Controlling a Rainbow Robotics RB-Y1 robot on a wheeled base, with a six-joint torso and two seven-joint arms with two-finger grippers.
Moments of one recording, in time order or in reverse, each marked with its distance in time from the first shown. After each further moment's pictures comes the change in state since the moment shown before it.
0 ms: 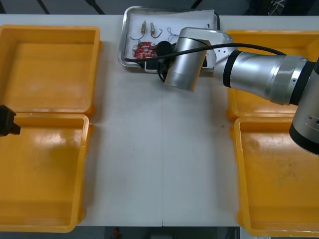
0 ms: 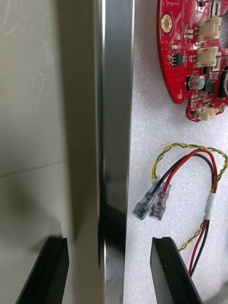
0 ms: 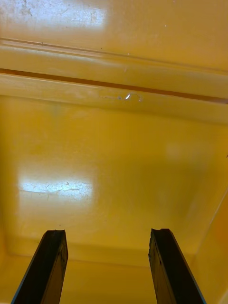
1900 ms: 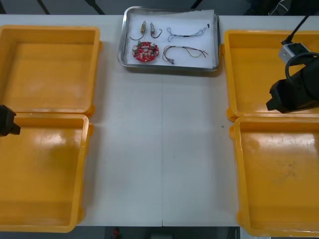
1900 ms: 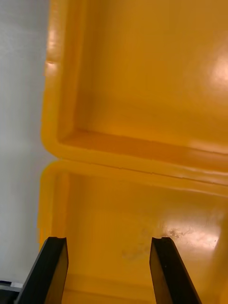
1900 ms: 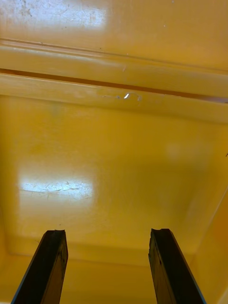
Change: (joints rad) right arm 0.824 -0.617 -1.193 -1.144 -0.408 0.892 -0.825; left arm 0.001 0.000 0.000 -0.001 0.000 0.000 -0.001
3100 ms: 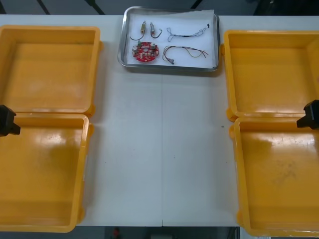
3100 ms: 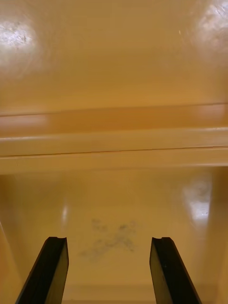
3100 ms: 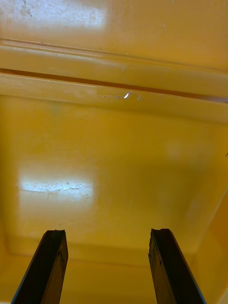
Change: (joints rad) right arm 0.279 0.000 -0.194 0.210 0.023 -0.141 0.159; left arm 0.000 0.000 0.000 0.000 0.000 0.000 0.000
